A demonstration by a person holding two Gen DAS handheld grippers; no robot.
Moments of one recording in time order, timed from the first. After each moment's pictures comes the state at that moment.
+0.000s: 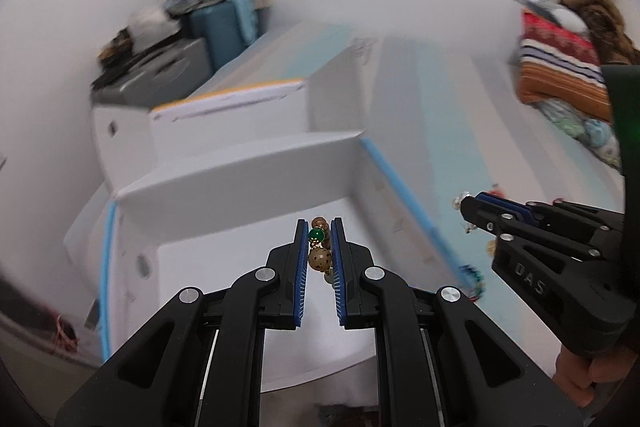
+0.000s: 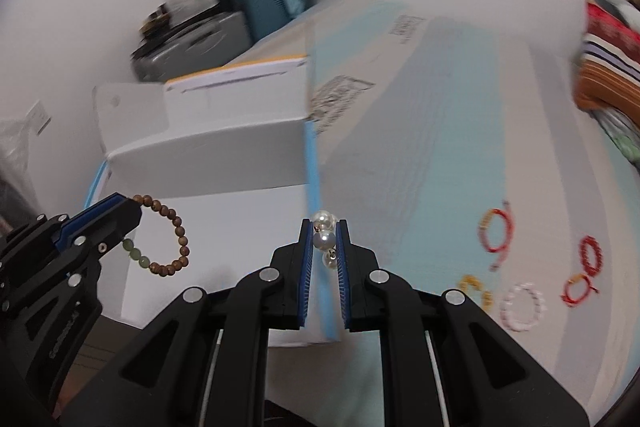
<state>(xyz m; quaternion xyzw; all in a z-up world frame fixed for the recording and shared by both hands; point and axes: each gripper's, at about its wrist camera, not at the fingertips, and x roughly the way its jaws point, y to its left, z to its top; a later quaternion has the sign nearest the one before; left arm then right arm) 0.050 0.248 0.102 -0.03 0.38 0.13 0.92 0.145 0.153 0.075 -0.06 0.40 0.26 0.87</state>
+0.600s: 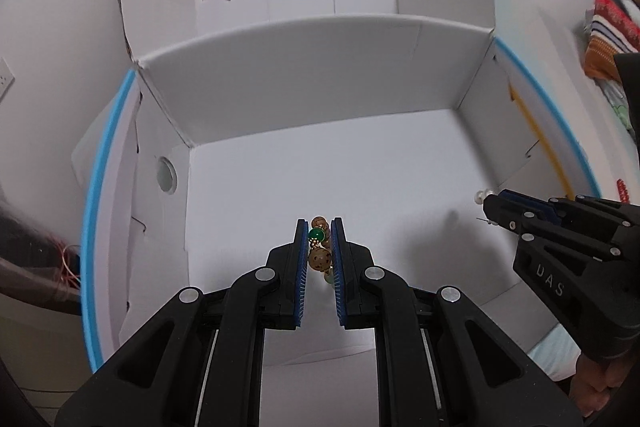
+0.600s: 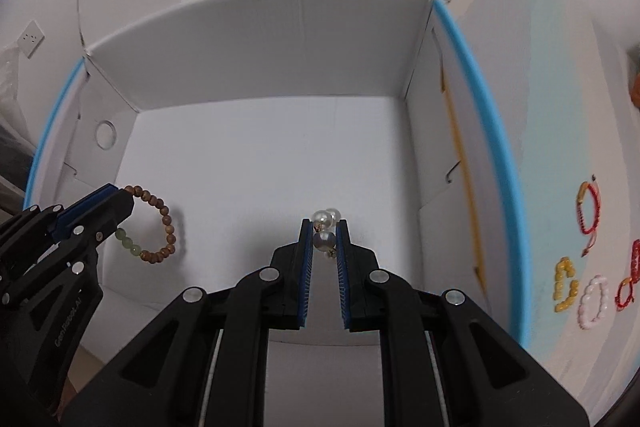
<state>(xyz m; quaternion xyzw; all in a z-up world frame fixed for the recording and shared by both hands) 0.055 0.332 0.005 -0.08 0.49 0.19 0.85 0.159 0.245 -0.019 -0.13 0.52 0.27 0.80</state>
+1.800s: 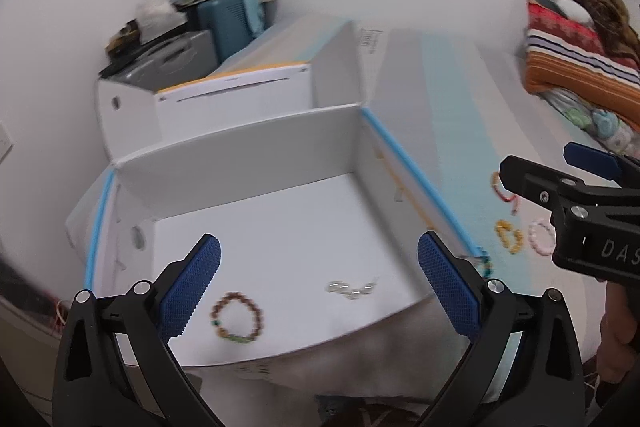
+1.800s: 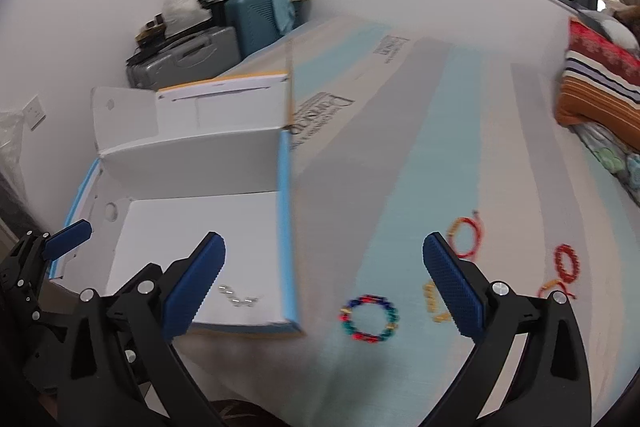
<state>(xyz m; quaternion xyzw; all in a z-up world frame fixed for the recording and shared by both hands) 0.044 0.215 0.077 -0.02 0.37 0.13 0.92 0.135 0.083 0.091 -0.06 0.36 0.21 0.91</state>
